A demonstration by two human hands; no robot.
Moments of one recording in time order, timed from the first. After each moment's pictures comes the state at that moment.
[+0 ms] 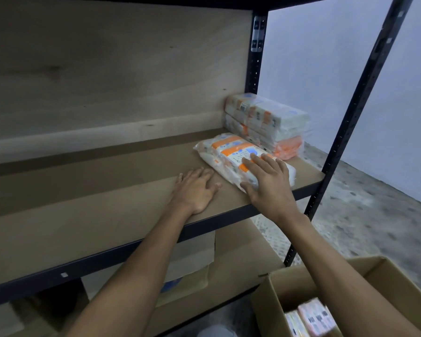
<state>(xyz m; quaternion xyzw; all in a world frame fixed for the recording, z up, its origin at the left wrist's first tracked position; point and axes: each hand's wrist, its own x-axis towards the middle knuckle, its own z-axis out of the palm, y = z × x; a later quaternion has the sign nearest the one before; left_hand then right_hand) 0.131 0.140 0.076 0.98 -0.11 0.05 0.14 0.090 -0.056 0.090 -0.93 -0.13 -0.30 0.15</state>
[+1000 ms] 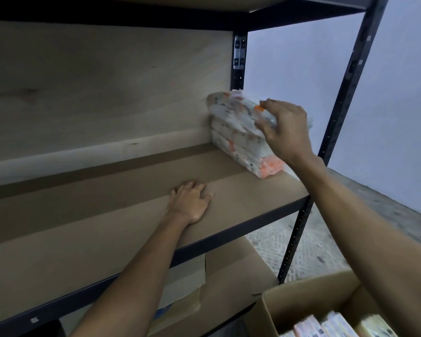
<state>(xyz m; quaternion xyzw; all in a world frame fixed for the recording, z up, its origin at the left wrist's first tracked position) 0.161 0.120 0.082 0.98 -0.09 0.03 0.15 0.163 -0.110 0.215 -0.87 -0.11 -0.44 0.18</state>
